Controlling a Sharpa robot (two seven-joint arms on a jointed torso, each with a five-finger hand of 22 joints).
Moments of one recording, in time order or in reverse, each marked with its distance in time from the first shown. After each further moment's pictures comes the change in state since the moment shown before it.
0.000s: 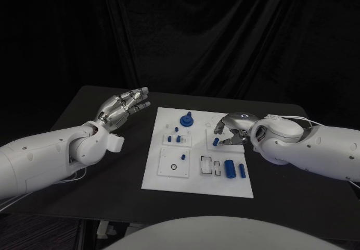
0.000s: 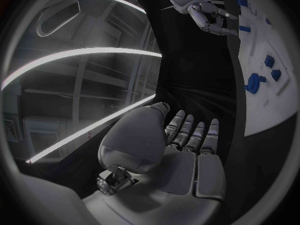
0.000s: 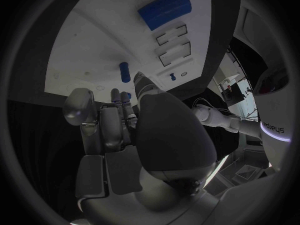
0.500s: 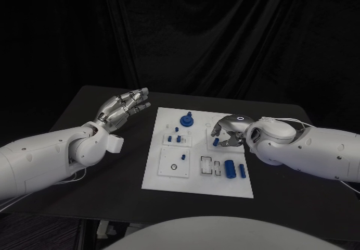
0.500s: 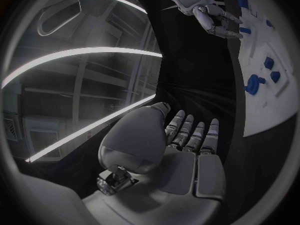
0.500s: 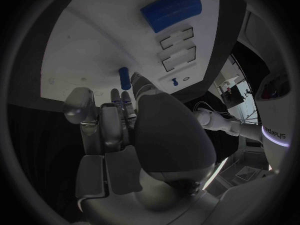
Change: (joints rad) left arm -0.004 -0.007 0.000 0.007 0.000 0.007 0.000; left_hand 0.013 -0.002 0.000 0.000 0.017 0.000 0.000 0.000 0.000 0.000 0.000 0.000 0.000 0.000 0.000 0.000 0.000 0.000 0.000 0.000 0.000 0.000; right arm -0.029 0.054 0.000 -0.066 -0.010 -0.001 0.017; right_hand 0.032 0.011 0.023 -0.023 0.071 0.016 -0.023 -0.005 -0.004 0.008 0.008 -0.017 -0.007 -0.004 0.004 -0.009 -0.012 0.000 0.000 0.000 -0.015 0.001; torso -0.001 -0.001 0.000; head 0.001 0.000
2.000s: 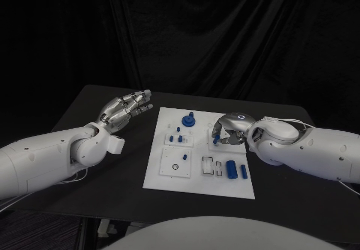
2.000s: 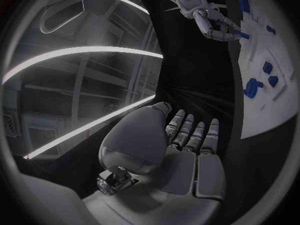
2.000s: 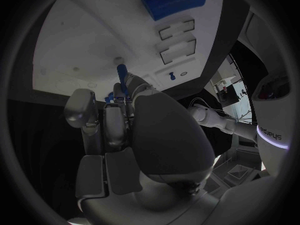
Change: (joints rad) left arm -0.008 -0.009 0.000 0.002 0.000 0.030 0.000; left_hand 0.031 -0.002 0.000 0.000 0.030 0.015 0.000 0.000 0.001 0.009 0.009 0.009 0.000 0.000 0.000 0.000 0.000 0.000 0.000 0.000 0.000 -0.001; right arm 0.016 -0.003 0.001 0.013 -0.003 -0.068 0.054; right_hand 0.043 0.036 0.085 -0.072 0.054 0.204 -0.014 0.117 0.089 0.230 -0.060 0.007 0.021 0.008 -0.057 0.004 0.002 0.000 0.013 -0.048 0.035 0.000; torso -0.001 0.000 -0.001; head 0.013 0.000
